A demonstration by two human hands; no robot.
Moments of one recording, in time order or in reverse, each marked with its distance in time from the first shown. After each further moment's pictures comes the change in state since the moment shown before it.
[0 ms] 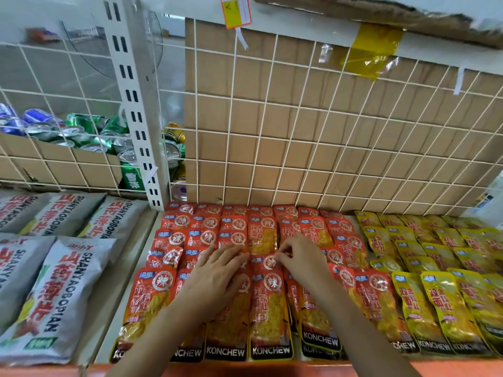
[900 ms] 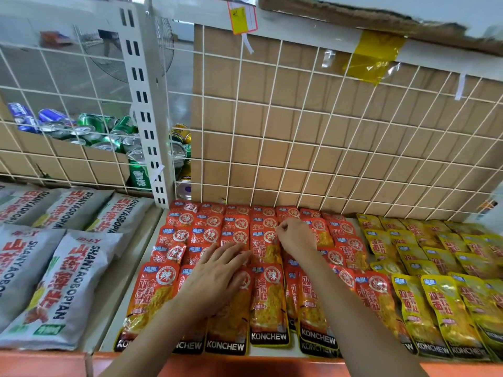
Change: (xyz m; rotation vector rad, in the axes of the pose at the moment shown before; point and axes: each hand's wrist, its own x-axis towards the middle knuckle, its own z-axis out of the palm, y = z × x) left_hand -0.001 0.003 0.000 -0.007 -0.017 -0.018; right_hand 0.055 -0.003 0.013 0.086 0.029 0.181
